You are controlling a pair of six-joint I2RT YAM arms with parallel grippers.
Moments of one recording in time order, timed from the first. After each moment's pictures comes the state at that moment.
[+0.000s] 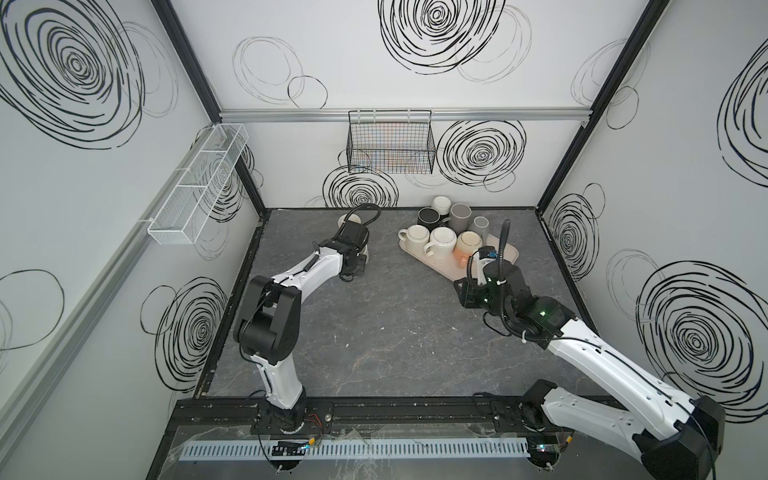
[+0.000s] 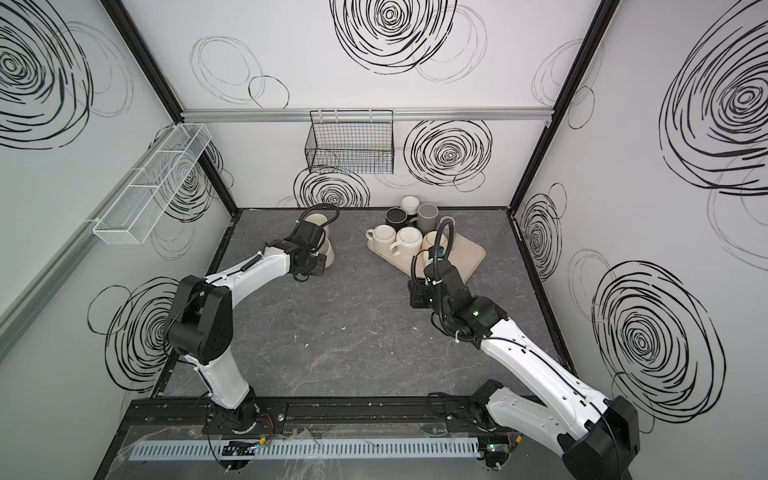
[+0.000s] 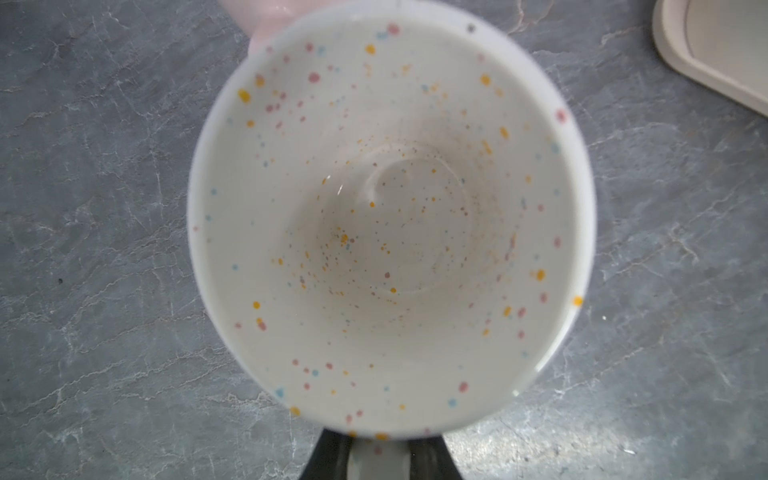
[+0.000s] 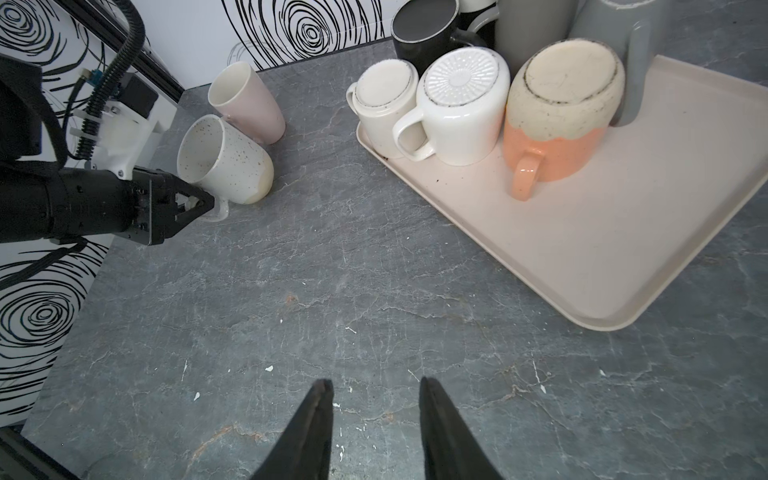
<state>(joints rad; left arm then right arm) -0.33 1.81 1.32 -0.60 -0.22 -0.16 0.68 1.00 0.86 -0.52 0.14 0.55</state>
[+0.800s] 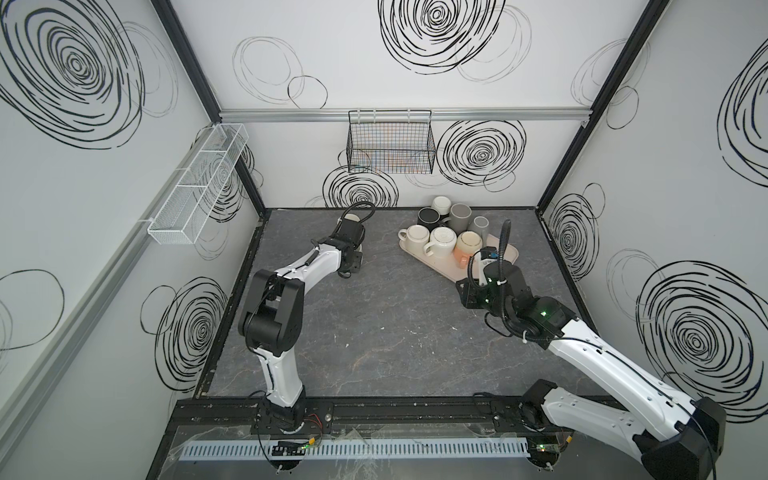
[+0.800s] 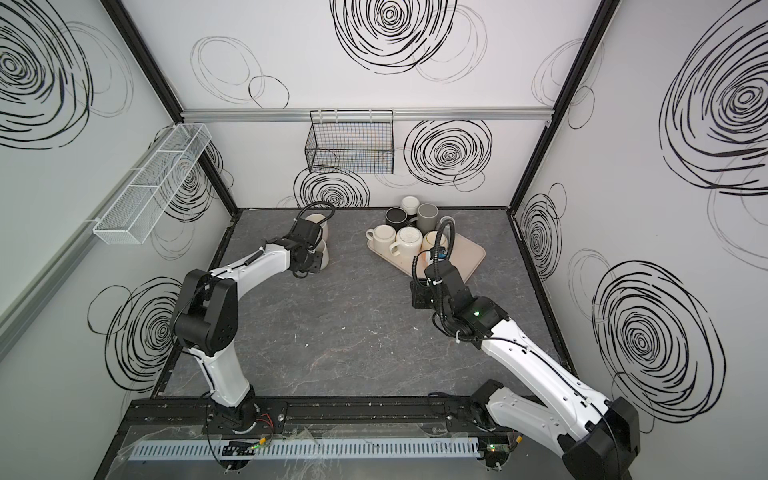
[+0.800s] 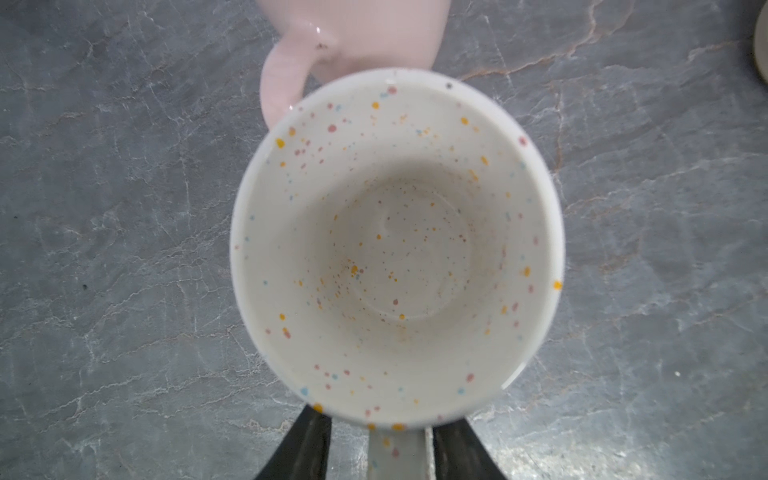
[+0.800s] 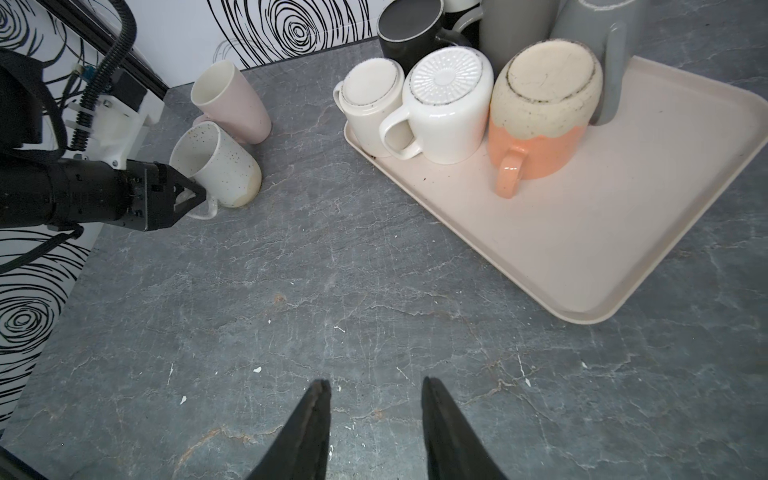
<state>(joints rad) -0.29 1.86 1.34 -0.57 -0.26 -0.16 0.67 1.00 0.86 -0.55 0.16 0.55</state>
